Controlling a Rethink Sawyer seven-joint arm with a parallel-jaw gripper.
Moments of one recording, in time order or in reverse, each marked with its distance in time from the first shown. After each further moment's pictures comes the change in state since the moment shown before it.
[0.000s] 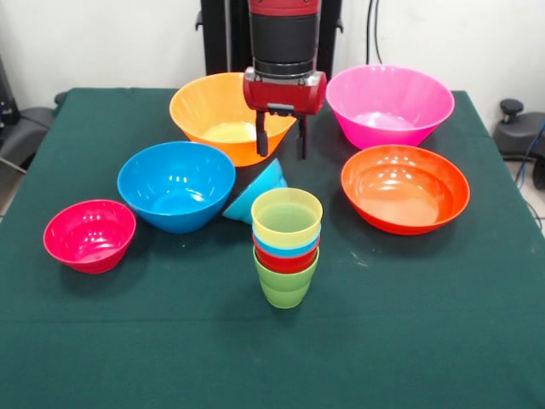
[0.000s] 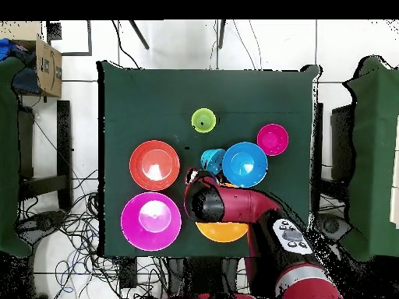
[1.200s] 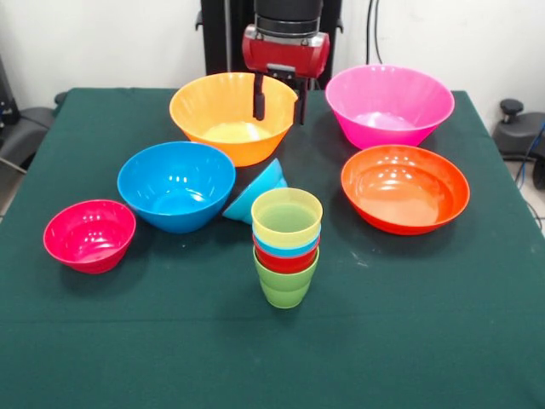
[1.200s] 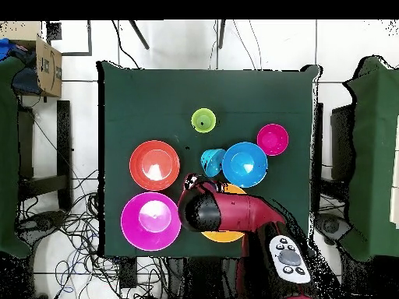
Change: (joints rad) arm 0.054 -0.138 -0.052 0.049 0.021 0.101 0.000
